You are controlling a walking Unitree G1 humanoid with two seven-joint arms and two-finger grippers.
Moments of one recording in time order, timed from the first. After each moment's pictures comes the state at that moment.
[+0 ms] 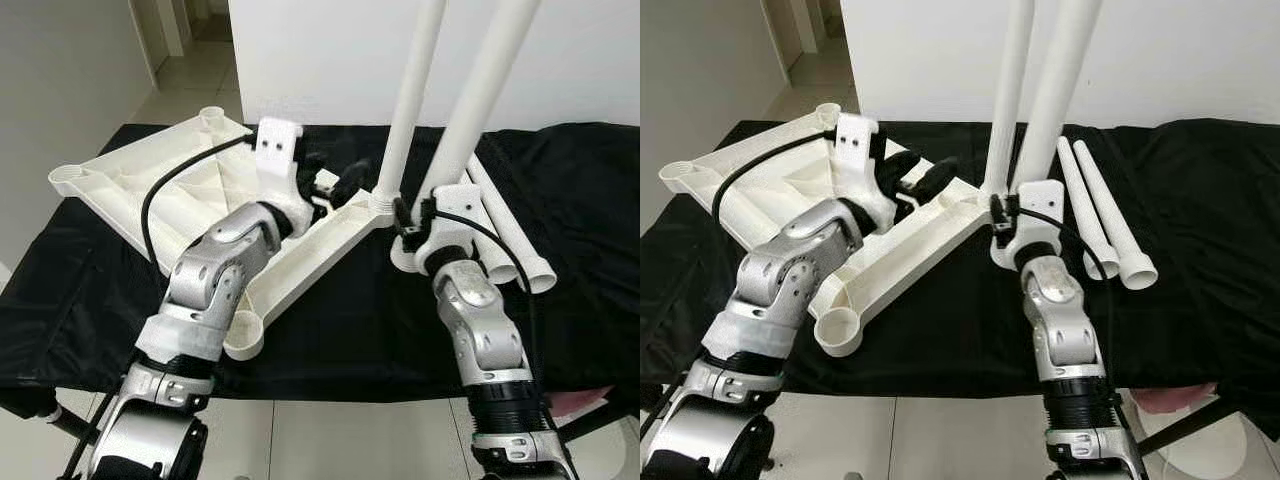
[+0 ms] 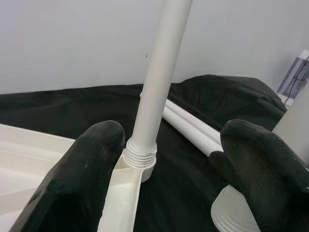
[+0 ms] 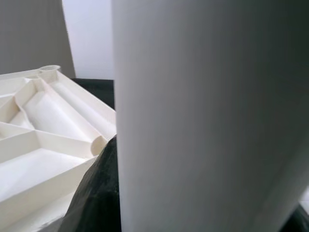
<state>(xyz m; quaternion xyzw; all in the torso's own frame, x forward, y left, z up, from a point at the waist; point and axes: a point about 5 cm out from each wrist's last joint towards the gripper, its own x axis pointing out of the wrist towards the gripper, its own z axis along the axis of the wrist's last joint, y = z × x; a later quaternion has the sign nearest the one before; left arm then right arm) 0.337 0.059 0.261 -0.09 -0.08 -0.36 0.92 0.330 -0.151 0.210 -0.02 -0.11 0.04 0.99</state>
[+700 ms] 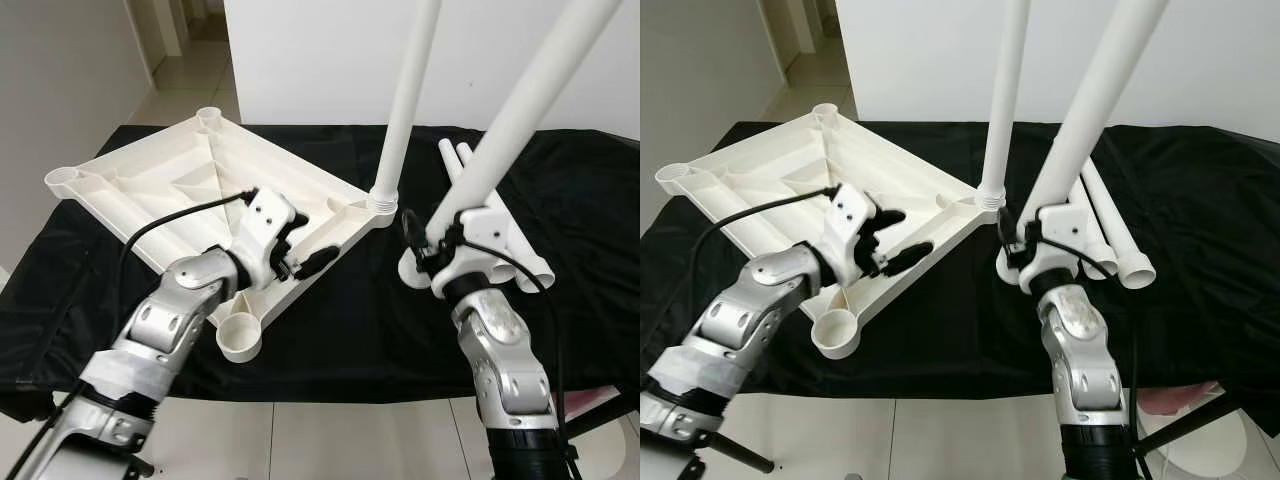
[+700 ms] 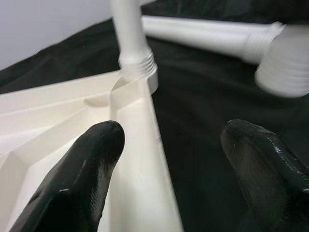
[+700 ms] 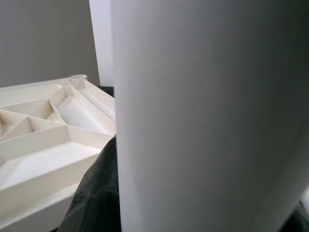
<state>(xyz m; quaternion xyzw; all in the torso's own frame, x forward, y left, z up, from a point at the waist) 0.326 0.104 0.197 0.14 -0.02 -0.43 0.89 0.292 -0.159 0.201 -0.03 -0.14 0.10 0.98</state>
